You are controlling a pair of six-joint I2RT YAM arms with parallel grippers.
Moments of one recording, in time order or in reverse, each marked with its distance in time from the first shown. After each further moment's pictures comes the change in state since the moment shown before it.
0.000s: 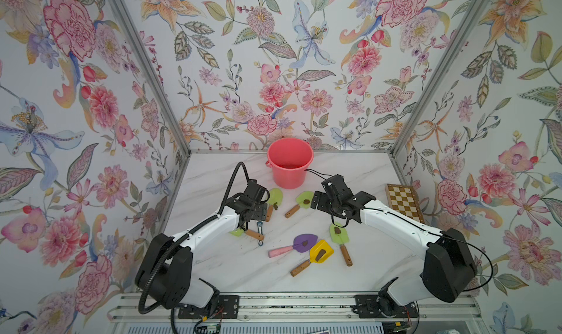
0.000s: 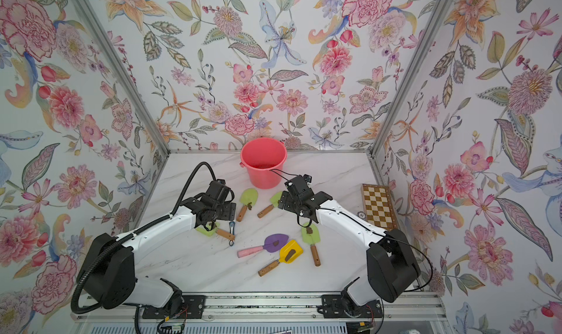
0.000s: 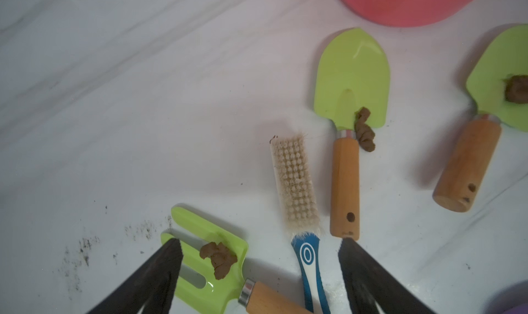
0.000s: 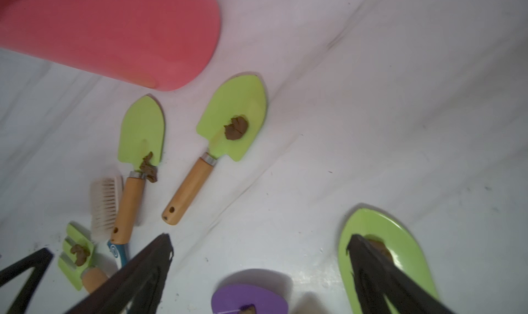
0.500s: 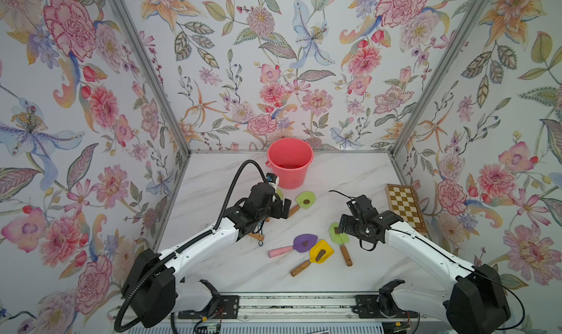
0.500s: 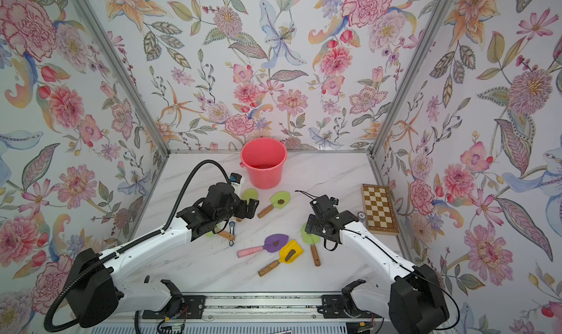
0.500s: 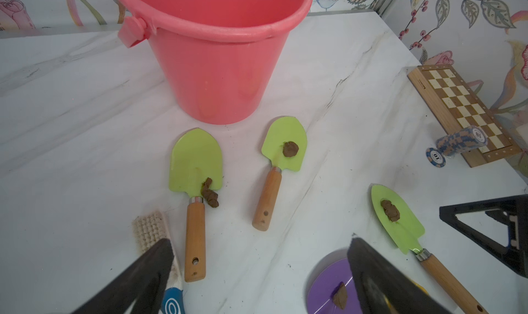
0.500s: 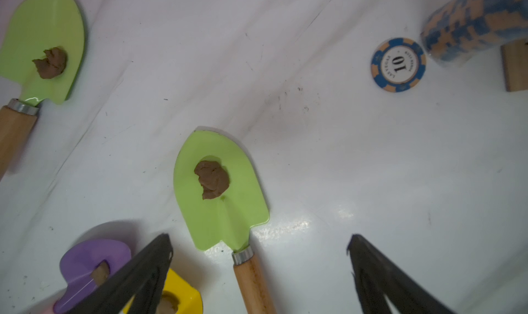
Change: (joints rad) left arm -0.172 -0.175 -0.033 0.298 0.169 0.033; right arm -0.138 -0.316 -0.343 -0.231 0.029 -0.060
